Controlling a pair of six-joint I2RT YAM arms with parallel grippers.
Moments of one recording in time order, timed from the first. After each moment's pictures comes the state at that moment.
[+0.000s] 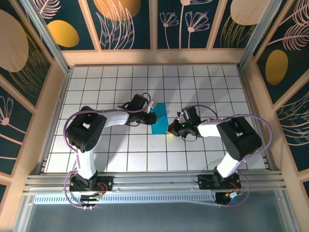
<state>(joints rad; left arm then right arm) -0.60 1.91 1.05 -0.06 0.43 -0.37 0.50 1.67 0.61 0.13 -0.53 0.85</state>
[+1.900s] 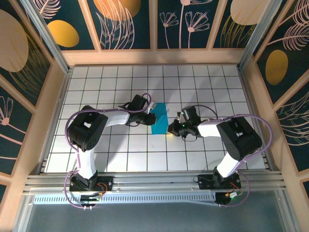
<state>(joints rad) -0.59 1.93 1.06 -0.08 0.39 -0.34 0.50 1.67 0.61 0.13 -0.53 0.85</state>
